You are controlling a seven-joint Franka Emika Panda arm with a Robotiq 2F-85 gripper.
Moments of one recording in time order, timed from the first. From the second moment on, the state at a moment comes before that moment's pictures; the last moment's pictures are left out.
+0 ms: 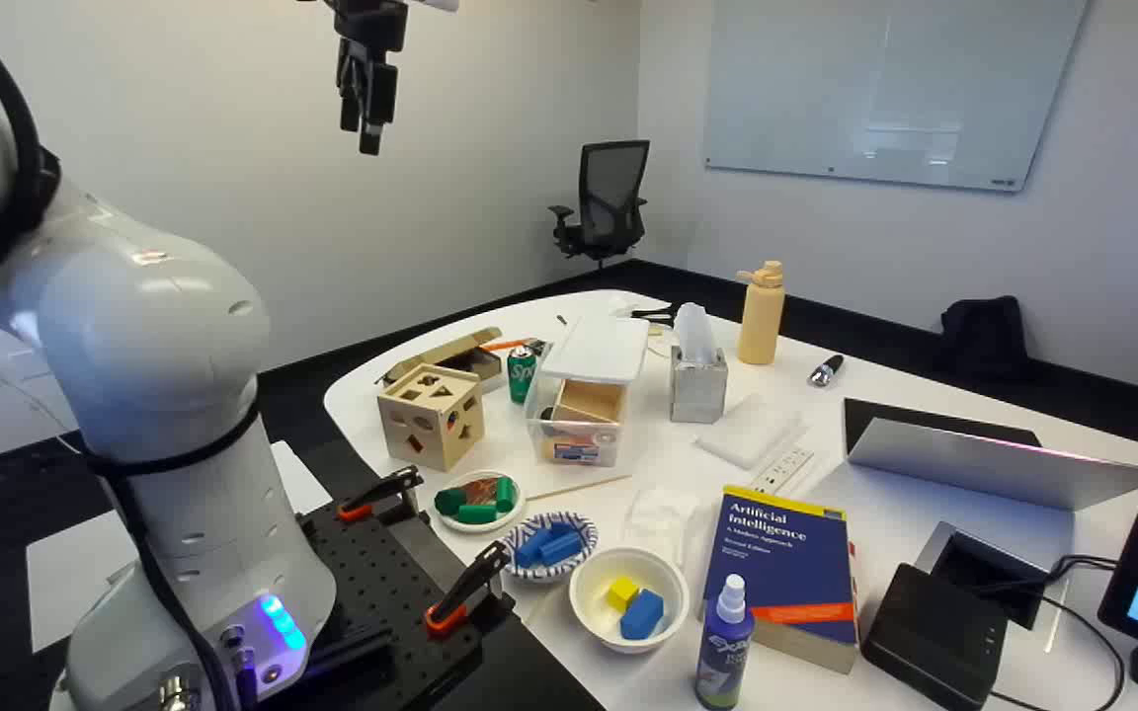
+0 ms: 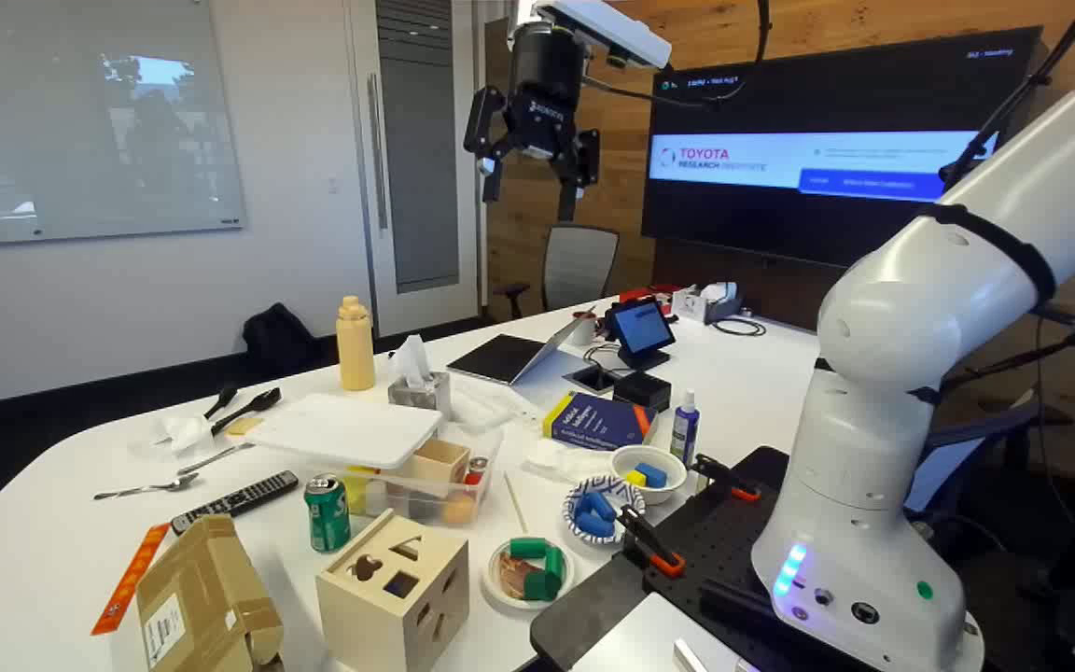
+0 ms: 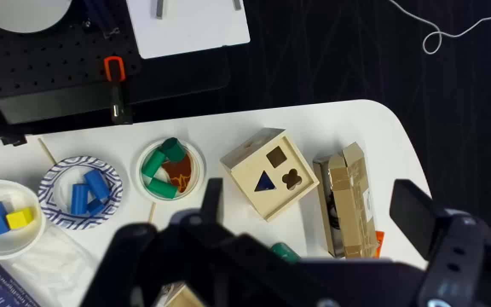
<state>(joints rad) 0.17 -0.62 0.18 -2.32 0.43 1.63 0.44</state>
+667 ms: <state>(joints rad) 0.03 -0.58 0.17 -2.46 0.38 1.80 0.44</state>
